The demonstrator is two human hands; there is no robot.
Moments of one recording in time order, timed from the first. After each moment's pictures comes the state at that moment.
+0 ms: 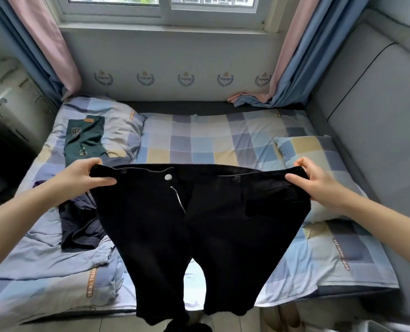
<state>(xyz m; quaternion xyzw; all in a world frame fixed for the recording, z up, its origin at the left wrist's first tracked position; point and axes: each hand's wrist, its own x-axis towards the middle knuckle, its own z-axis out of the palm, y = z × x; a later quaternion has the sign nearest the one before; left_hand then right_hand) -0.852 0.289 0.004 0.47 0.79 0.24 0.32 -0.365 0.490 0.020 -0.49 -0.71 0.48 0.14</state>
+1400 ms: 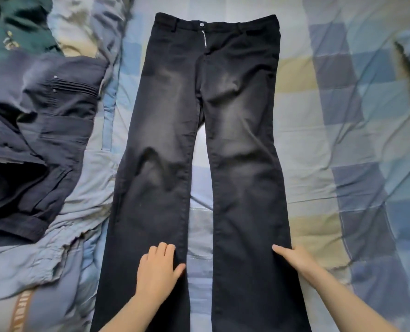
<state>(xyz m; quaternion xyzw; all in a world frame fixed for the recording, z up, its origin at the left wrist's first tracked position) -0.768 0.263 -0.633 0.52 0.81 -0.08 0.24 -0.458 0.471 -0.649 -0.73 -0.41 0.52 -0.17</state>
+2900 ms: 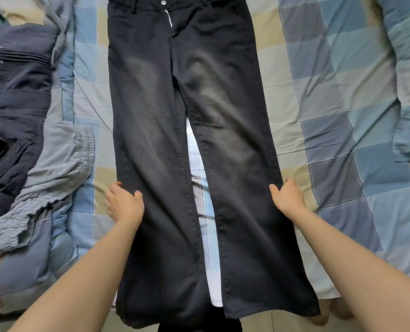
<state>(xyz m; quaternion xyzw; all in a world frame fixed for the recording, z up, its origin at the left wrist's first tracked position) -0.764 0.338 -0.625 0.12 0.96 0.14 0.22 -0.434 0.504 -0.625 -0.74 -0.57 0.34 -0.10</state>
